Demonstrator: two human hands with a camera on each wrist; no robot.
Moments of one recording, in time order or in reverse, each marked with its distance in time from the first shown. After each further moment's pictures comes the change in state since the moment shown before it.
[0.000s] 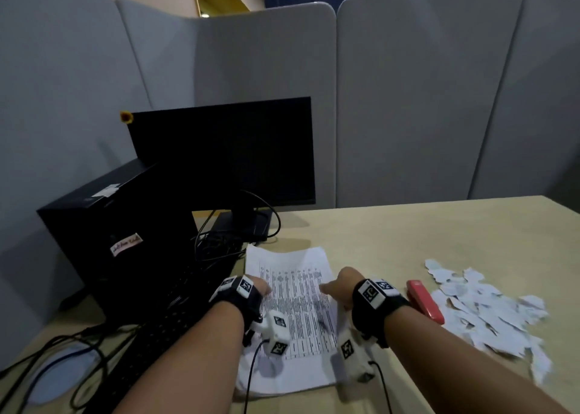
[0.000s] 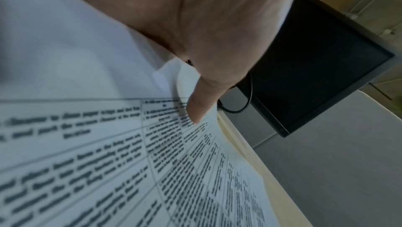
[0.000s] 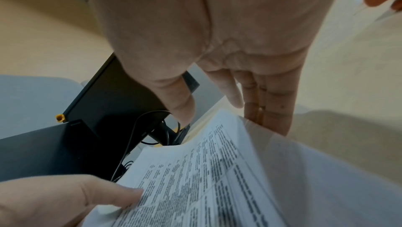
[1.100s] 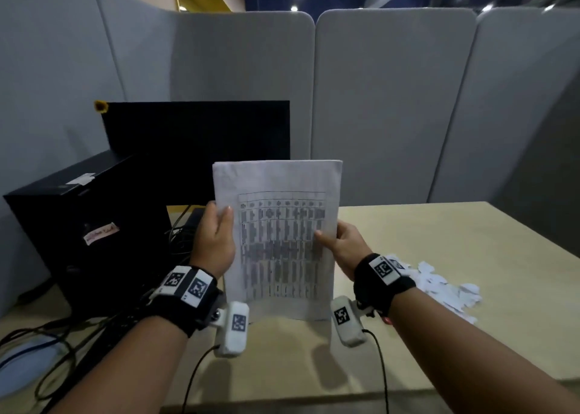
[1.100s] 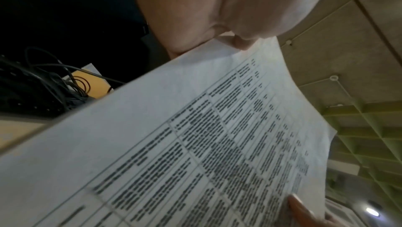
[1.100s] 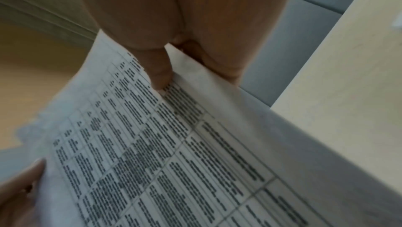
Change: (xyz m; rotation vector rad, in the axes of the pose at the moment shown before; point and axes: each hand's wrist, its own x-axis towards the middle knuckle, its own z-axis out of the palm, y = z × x) left_hand -0.147 0.037 -0.070 -0.720 0.694 0.767; right_hand -0.057 0.000 -0.058 0.777 0.178 -0.521
